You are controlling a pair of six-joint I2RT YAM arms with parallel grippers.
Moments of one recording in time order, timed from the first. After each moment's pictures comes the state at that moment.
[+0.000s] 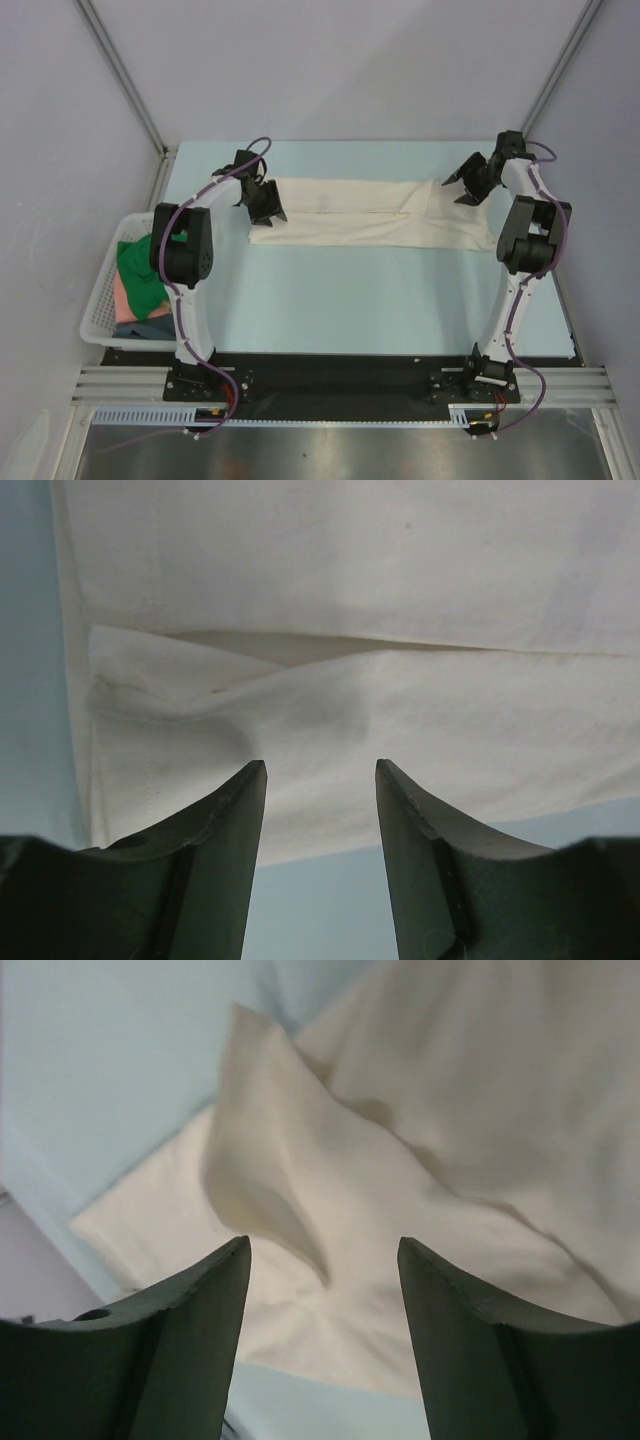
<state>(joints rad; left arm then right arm) -0.18 2.10 1.57 -0.59 0.24 -0.44 -0.19 2.27 1.90 -0.66 -0.43 0.68</state>
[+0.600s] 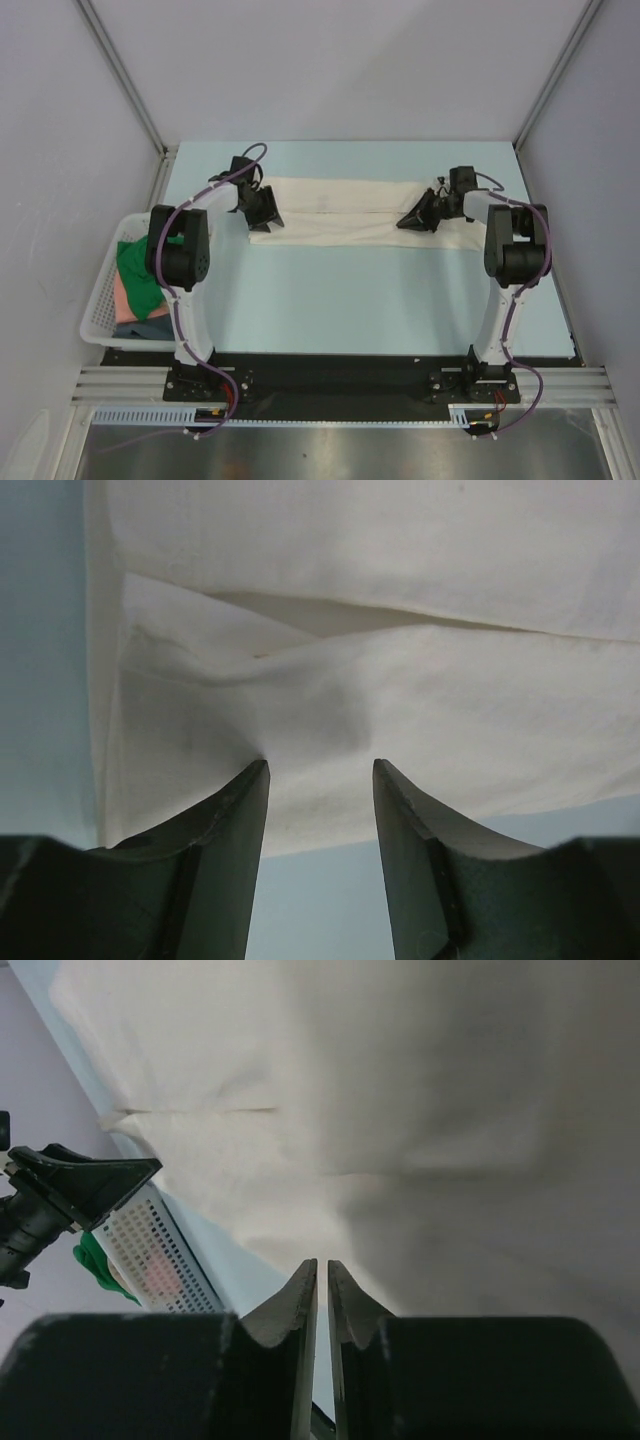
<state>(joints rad) -0.16 2.06 1.48 -0.55 0.25 -0.45 0.01 2.05 1.37 -0.37 -0.70 0.65</state>
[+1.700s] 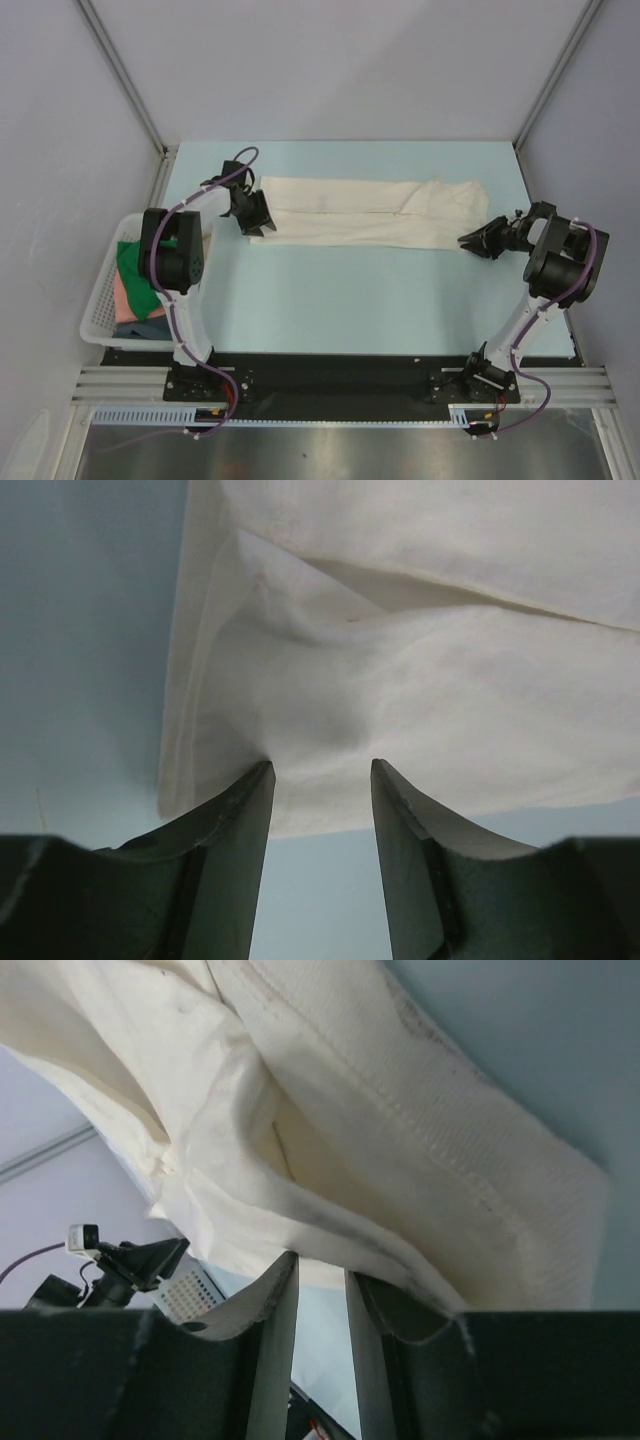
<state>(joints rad) -0.12 2.02 1.41 -0.53 0.23 -0.45 -0.46 1.98 1.10 -0.32 -0.75 0.57</state>
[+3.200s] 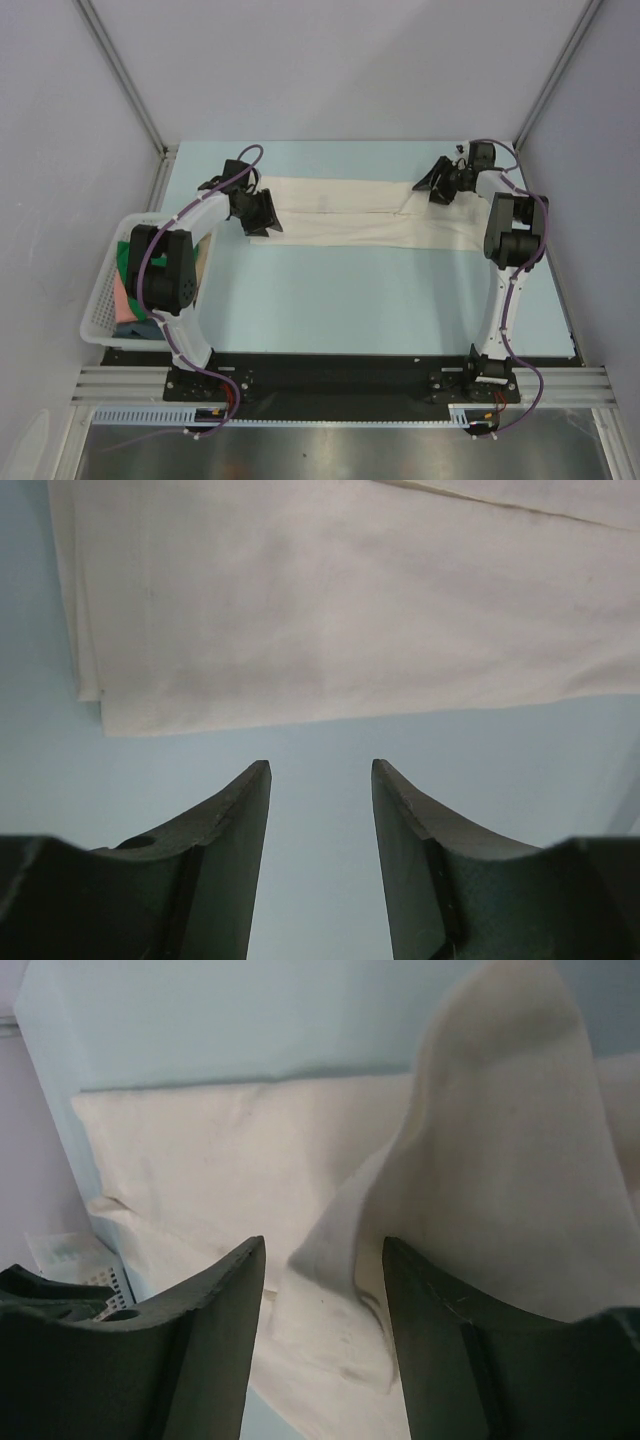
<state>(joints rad) -0.18 1.83 1.32 -0.57 0.27 -0.43 -0.11 2.32 1.77 -0.34 -0.67 0.50</state>
